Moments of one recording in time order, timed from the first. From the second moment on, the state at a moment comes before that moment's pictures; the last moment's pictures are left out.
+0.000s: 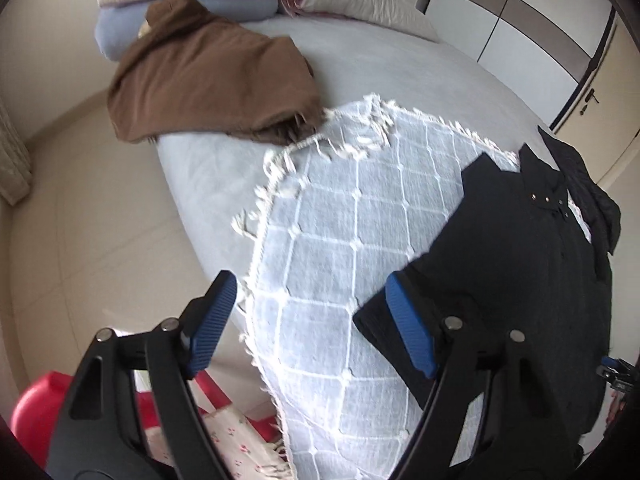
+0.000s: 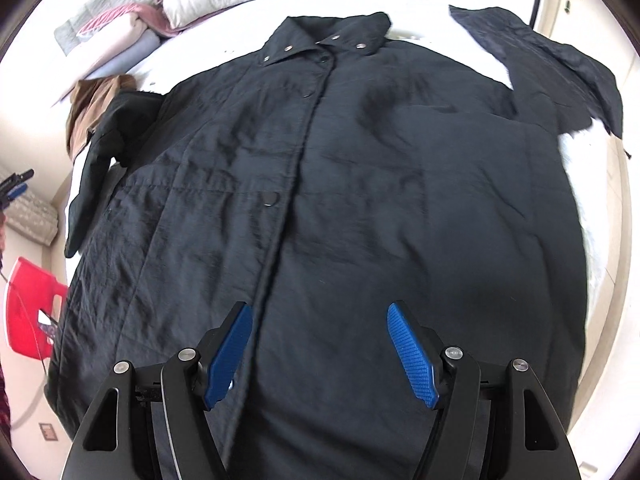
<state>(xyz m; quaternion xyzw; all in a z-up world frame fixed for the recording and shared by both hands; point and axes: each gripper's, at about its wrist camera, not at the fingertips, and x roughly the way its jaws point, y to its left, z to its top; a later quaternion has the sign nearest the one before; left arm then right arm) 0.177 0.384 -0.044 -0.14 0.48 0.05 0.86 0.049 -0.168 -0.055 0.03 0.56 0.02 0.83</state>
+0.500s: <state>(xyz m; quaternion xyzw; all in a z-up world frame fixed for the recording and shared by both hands) 0.186 0.306 -0.147 -0.28 0.46 0.00 0.84 0.052 -0.124 -0.071 0.00 0.57 0.05 0.82</state>
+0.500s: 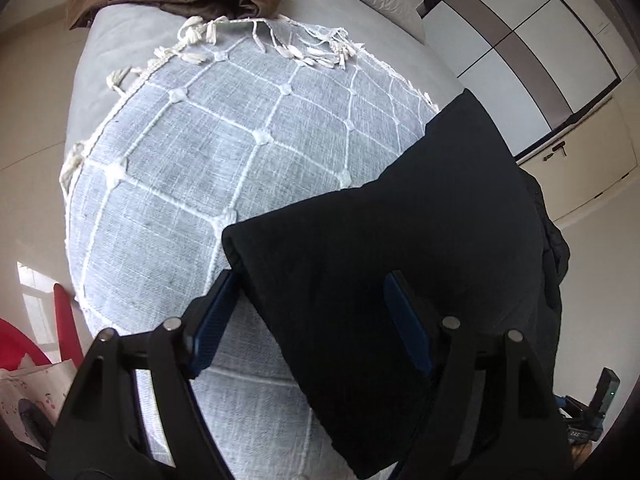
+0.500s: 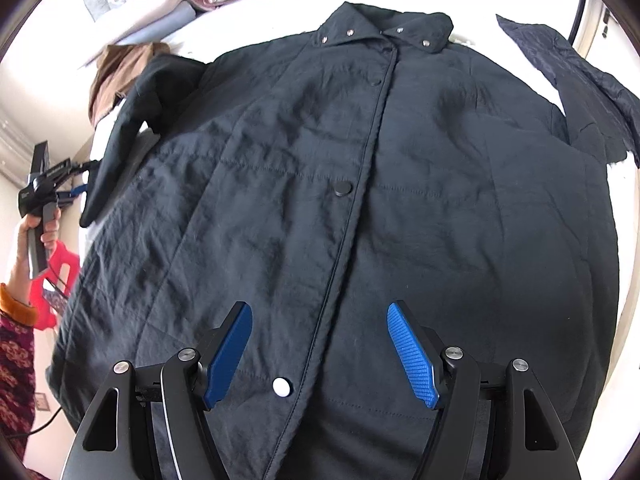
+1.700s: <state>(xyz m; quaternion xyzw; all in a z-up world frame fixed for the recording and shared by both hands) 0.226 0.273 -0.062 -0.07 0.46 0.17 0.87 0.054 -0.140 -0.052 -0.01 0.55 0.04 0.83</state>
